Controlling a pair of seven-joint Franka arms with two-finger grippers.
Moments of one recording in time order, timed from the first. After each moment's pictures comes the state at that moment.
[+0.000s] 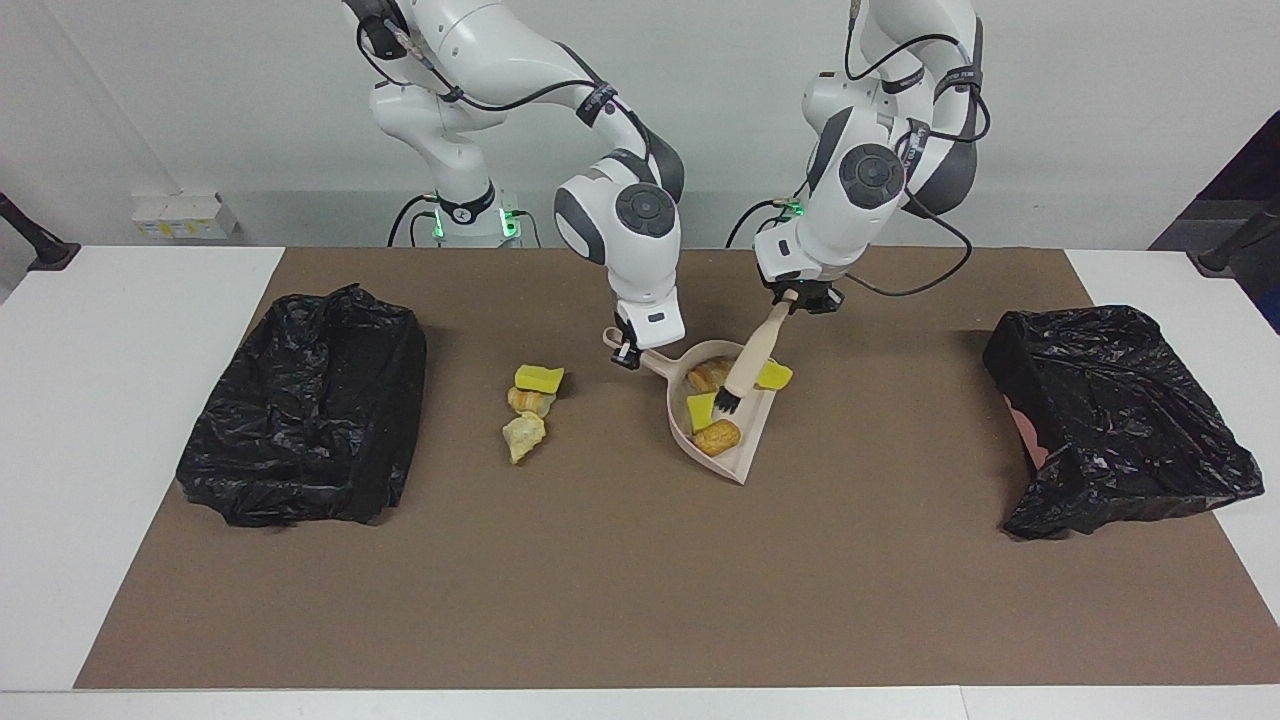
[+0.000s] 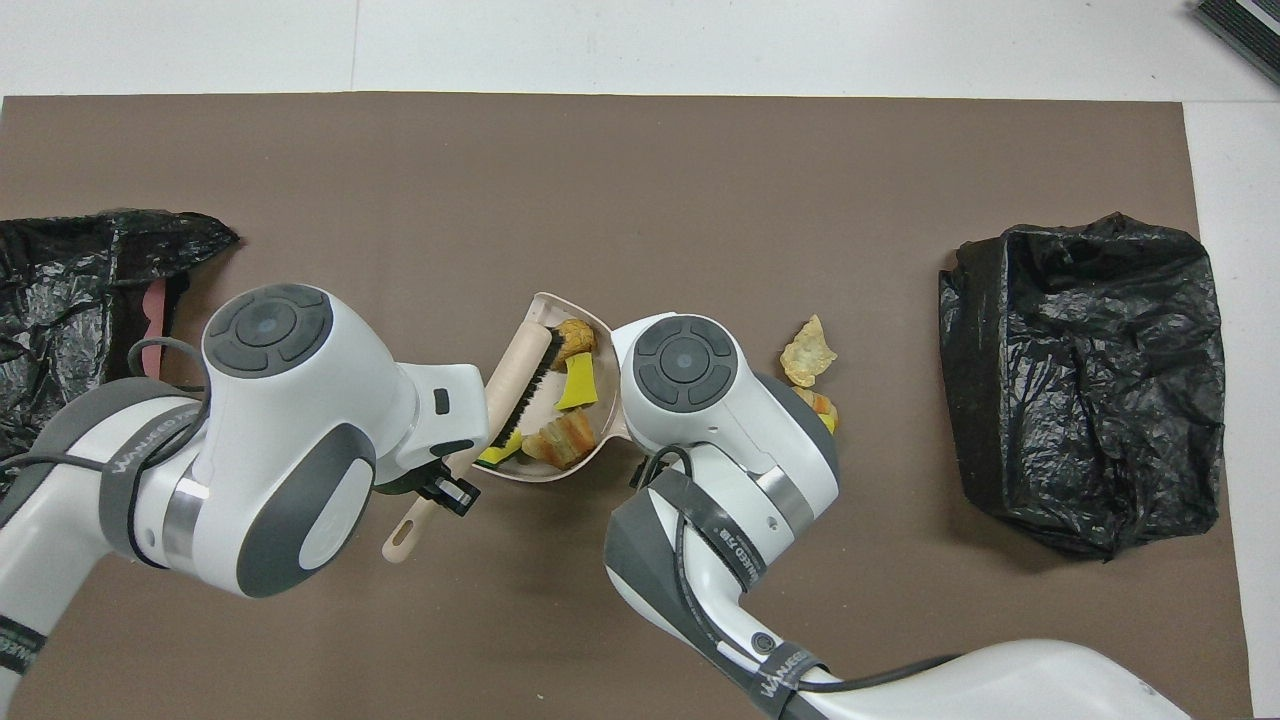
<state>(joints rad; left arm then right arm) -0.45 -0.01 0.00 -2.03 -0.14 1.77 0.23 0.19 0.35 0.47 -1.81 -0.12 2.02 -0.39</state>
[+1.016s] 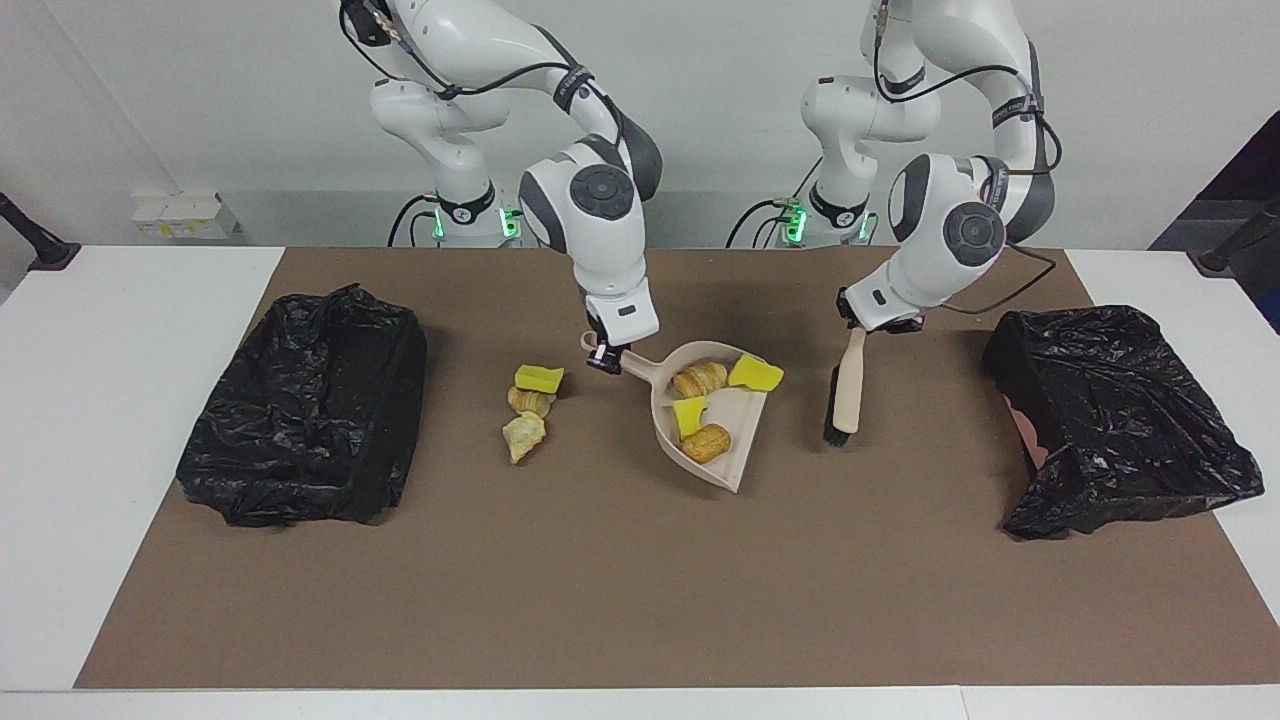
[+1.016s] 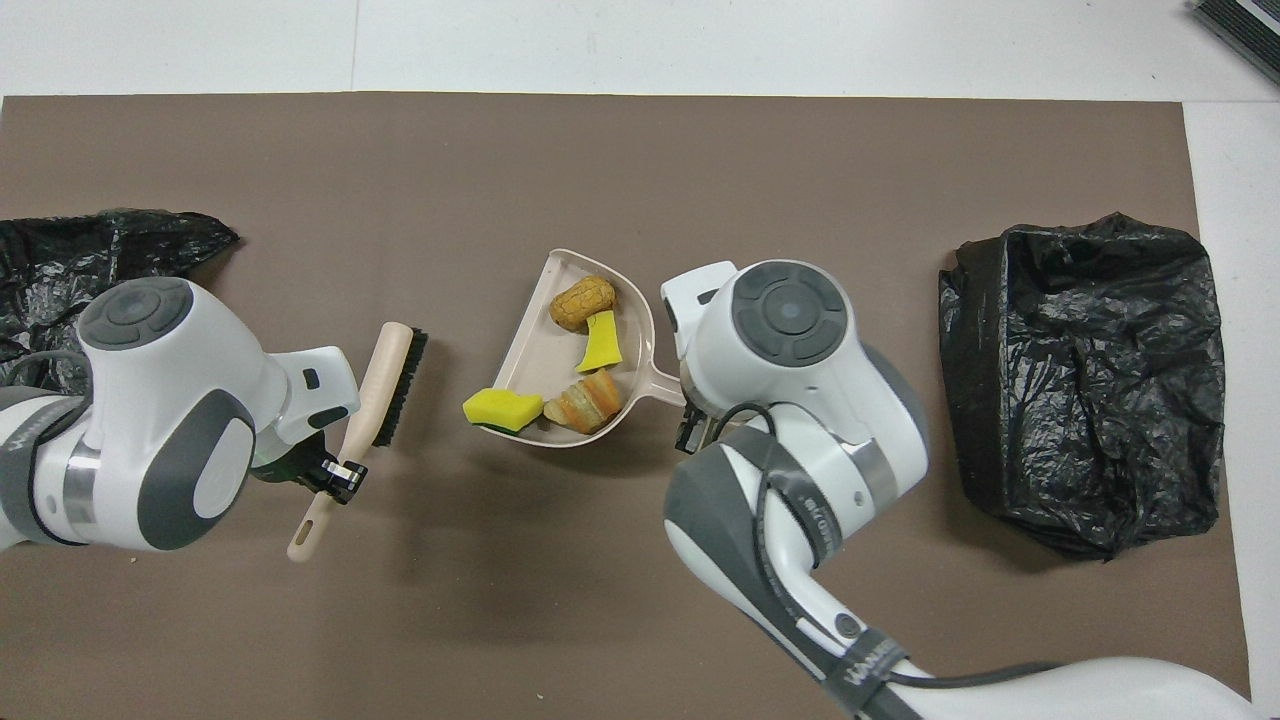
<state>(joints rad) -0.23 0.01 0.00 -2.19 -0.06 1.84 0.19 0.07 0.25 0.46 -1.79 -0.02 2.02 -0.63</state>
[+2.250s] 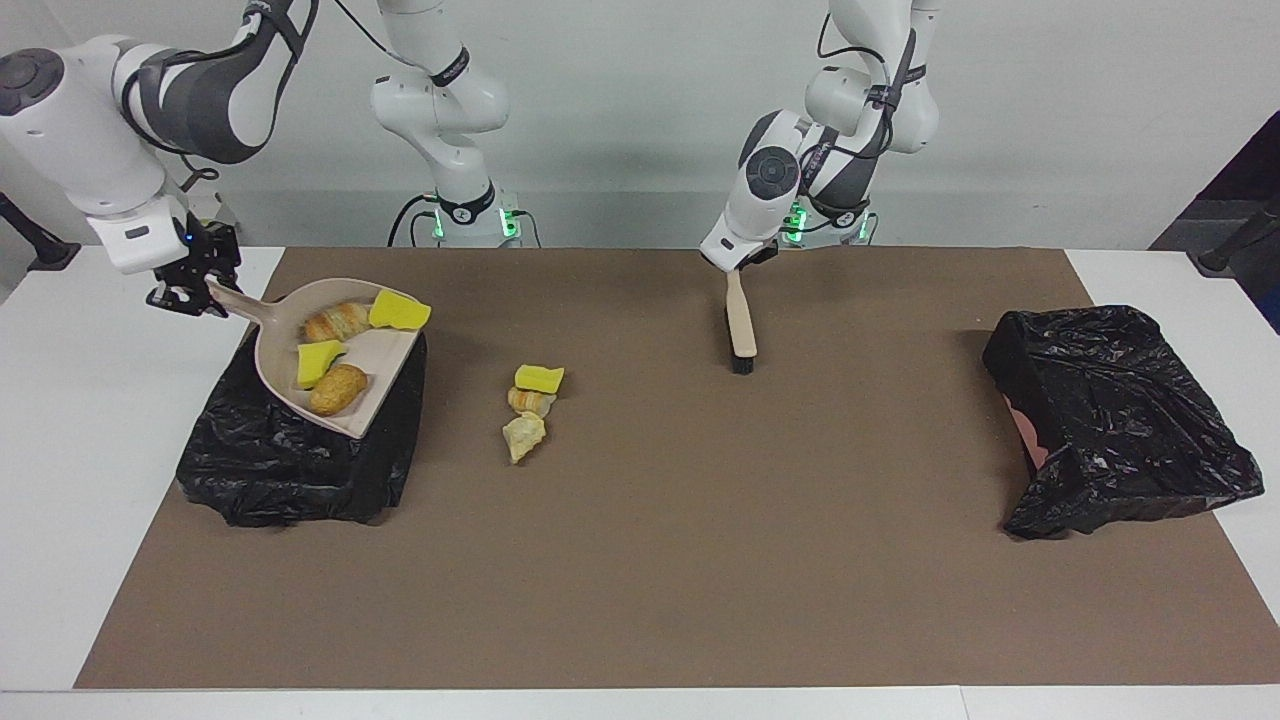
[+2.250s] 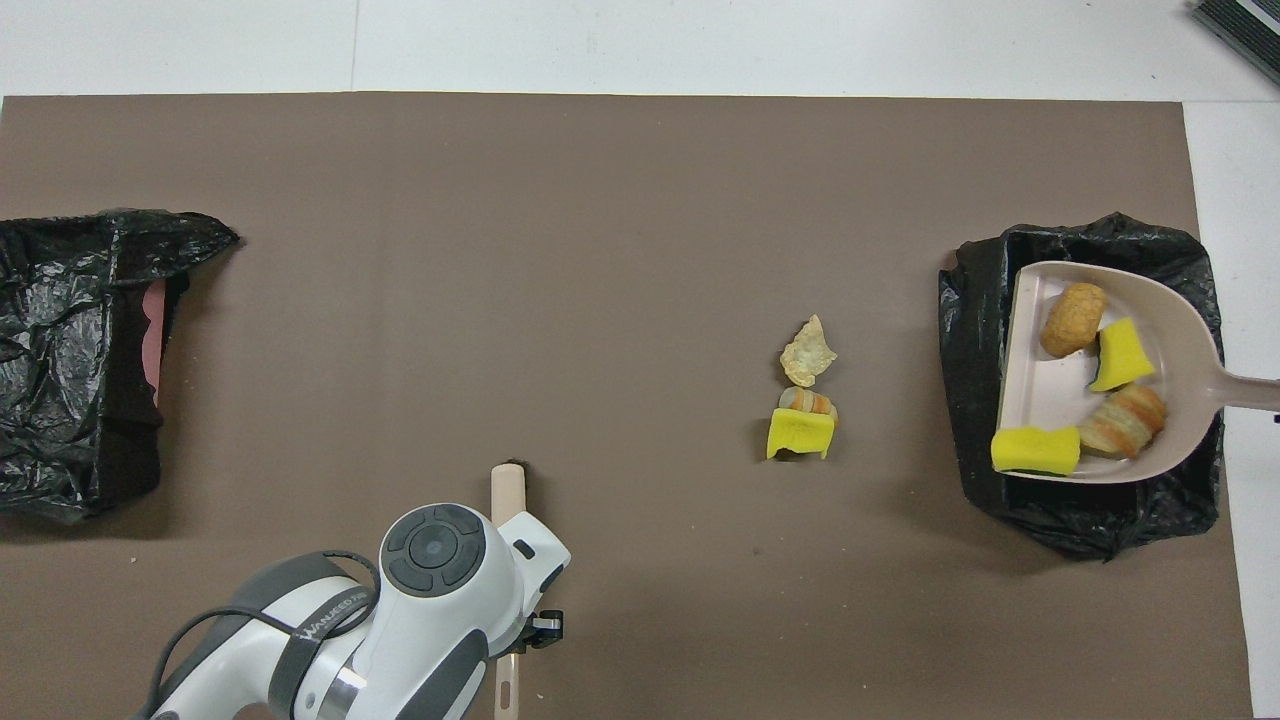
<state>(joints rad) -0.70 -0.16 -0.02 -2.46 -0.27 1.98 -0.54 0.02 0.02 -0.37 -1.79 -0.13 1.73 -1.61</state>
